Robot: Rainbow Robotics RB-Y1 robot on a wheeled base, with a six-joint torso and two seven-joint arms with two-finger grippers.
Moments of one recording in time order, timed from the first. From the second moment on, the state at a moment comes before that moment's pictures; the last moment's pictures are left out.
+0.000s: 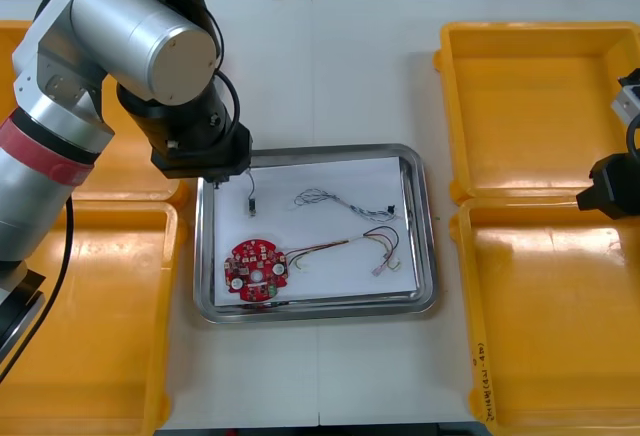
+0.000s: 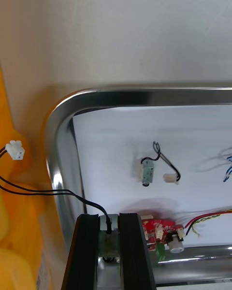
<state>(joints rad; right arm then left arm) -0.31 -0.78 -0.18 -2.14 -0.87 1.92 1.26 -0.84 0.51 -0.39 -1.63 0.71 1.86 -0.85</state>
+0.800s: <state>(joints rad) -0.15 -0.59 -0.22 -2.26 -0.64 1.92 1.22 -0.74 0.44 -0.39 -1.63 0.61 1.80 -0.85</state>
